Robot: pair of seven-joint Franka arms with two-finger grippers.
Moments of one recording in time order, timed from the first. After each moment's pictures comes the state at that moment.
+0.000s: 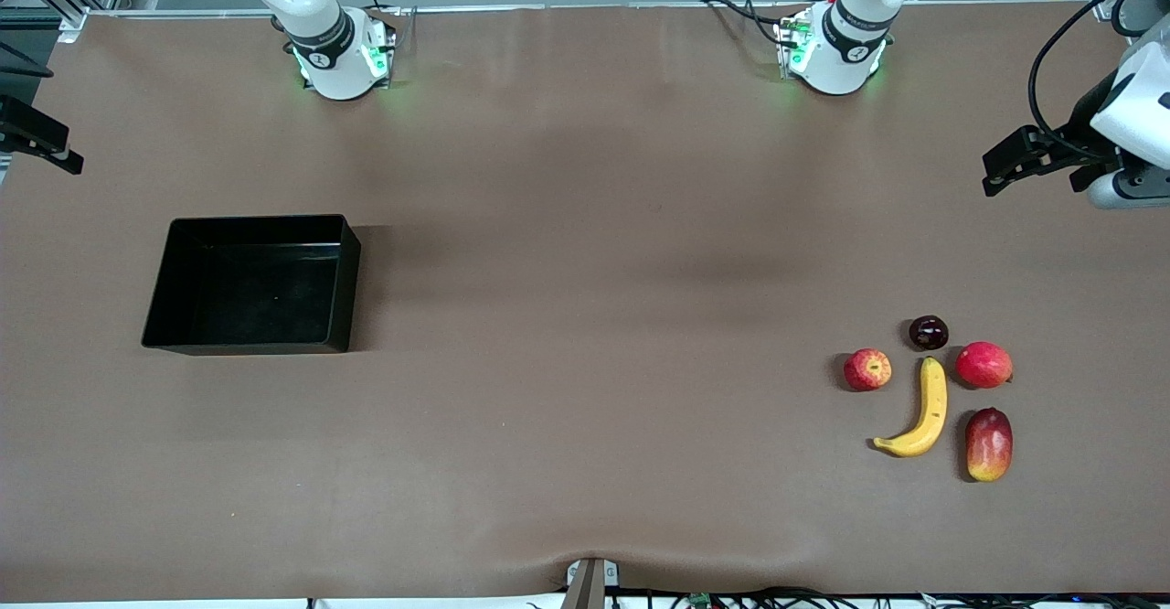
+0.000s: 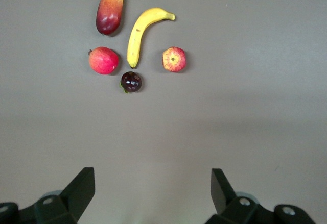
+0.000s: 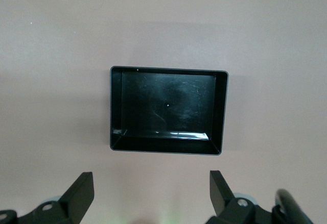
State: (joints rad) left arm 0.05 0.00 -0.15 -1.52 0.04 1.52 -0.12; right arm -0.08 0.01 -0.04 -1.44 0.02 1.42 -0.18
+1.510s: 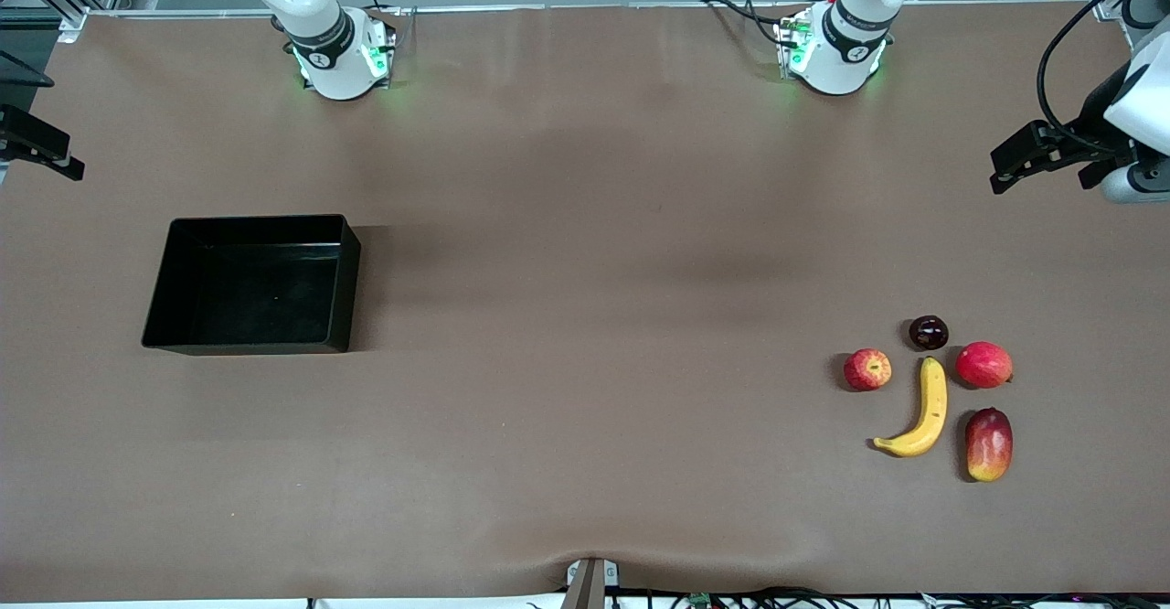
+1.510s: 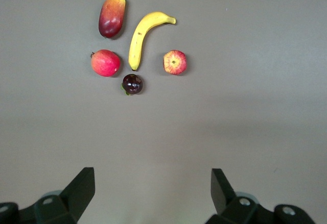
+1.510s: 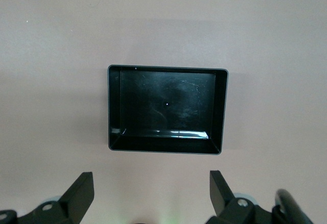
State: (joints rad) left arm 0.05 0.00 -0.15 -1.50 0.04 1.51 -0.12; right arm -0.09 0.02 -0.04 -1.44 0.02 1.42 -0.18
